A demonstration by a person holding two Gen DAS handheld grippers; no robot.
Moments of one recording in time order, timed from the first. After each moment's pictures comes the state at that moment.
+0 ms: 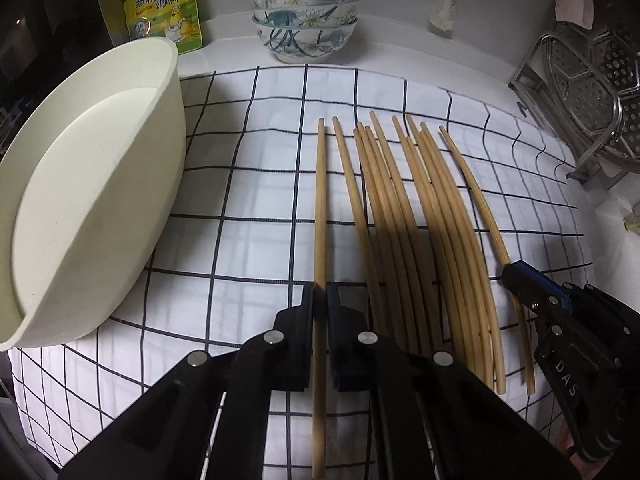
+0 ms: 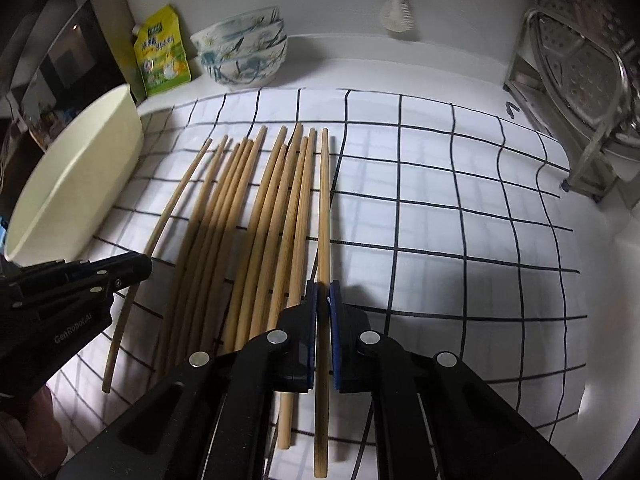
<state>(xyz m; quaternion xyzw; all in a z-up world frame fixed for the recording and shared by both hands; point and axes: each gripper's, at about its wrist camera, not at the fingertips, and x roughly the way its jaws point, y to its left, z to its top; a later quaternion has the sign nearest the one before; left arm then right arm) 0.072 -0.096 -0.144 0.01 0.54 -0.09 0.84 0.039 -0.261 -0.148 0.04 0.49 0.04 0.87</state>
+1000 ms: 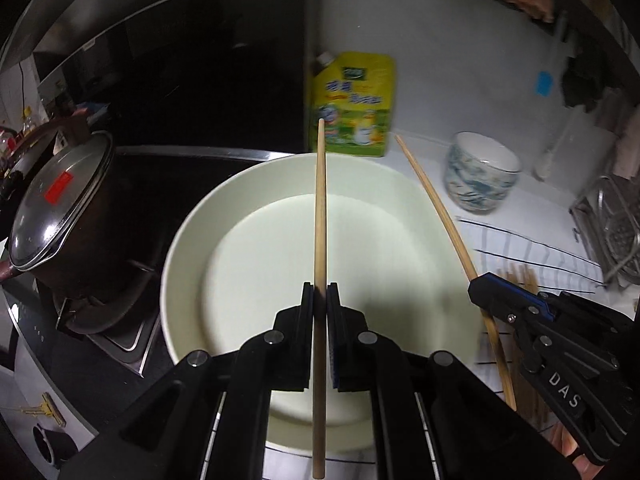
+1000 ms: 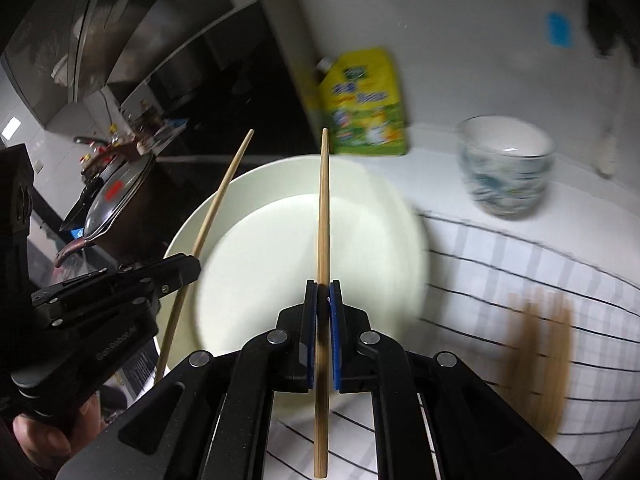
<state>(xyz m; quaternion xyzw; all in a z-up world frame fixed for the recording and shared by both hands) 0.105 0.117 -0.046 -0.02 0.46 0.01 0.89 0.120 -0.036 -0.049 0.06 0.45 0.23 0.86</state>
